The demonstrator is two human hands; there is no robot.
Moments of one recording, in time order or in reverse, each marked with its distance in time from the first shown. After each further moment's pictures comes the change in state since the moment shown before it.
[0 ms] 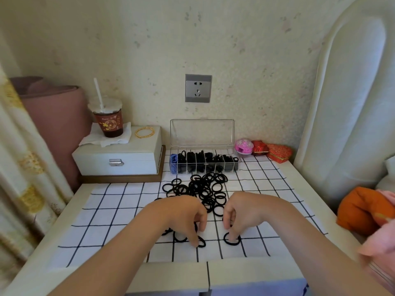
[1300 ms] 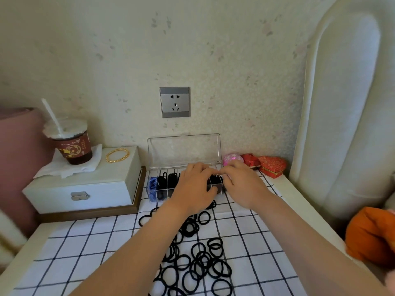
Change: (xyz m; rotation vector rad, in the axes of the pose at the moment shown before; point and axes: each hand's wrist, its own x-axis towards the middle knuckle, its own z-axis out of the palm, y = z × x) left_hand 0.141 -0.003 -0.046 -0.008 0.831 0.110; right_hand 0.087 0.078 -0.058 -0.043 0.893 -0.096
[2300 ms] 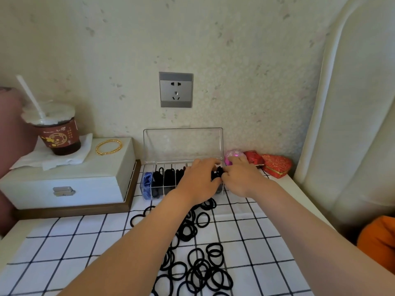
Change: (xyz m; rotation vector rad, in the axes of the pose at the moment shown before) left_hand 0.032 -0.010 0.021 -0.152 -0.069 -0.094; right_hand 0.048 0.017 0.017 -0.241 -0.459 0.189
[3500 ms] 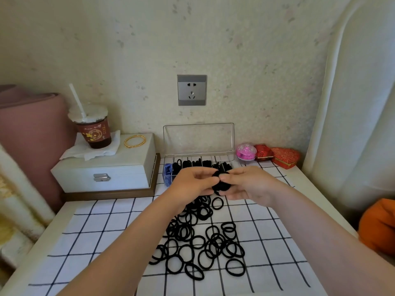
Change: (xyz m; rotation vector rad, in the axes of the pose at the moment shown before) left_hand -0.091 0.020 -0.059 -0.905 -0.044 -0.426; right_hand -0.092 -0.043 -0.014 1.438 -0.222 0.080
